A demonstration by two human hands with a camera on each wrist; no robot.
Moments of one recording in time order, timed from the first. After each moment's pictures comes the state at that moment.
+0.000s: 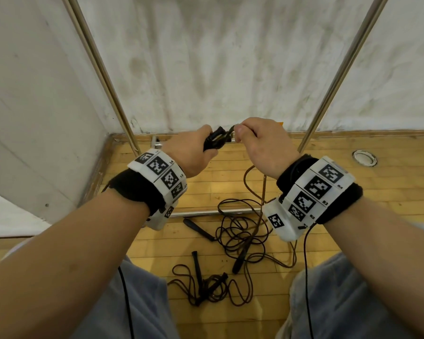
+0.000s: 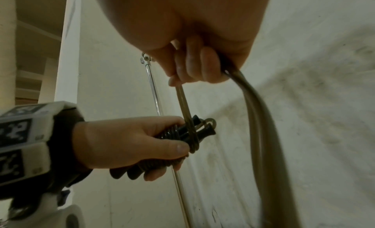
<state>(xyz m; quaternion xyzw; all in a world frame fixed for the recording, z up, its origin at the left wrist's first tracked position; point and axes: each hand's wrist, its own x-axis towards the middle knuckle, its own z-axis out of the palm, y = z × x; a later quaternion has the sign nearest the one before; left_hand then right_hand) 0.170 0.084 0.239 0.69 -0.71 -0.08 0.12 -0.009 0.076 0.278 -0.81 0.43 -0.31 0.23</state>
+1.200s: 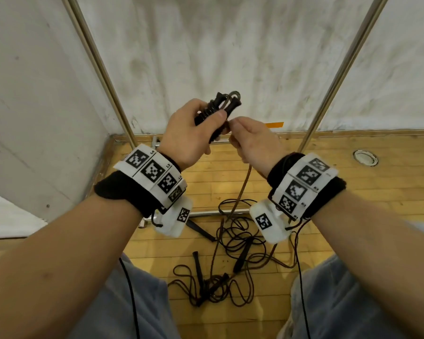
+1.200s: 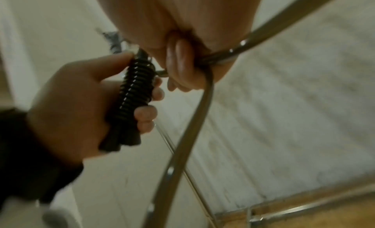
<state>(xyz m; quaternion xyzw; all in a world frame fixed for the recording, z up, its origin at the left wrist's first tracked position) 0.147 0.112 0.286 0.59 -0.56 -0.29 0.51 0.006 0.067 0.267 -0.71 0.42 -0.33 0.47</state>
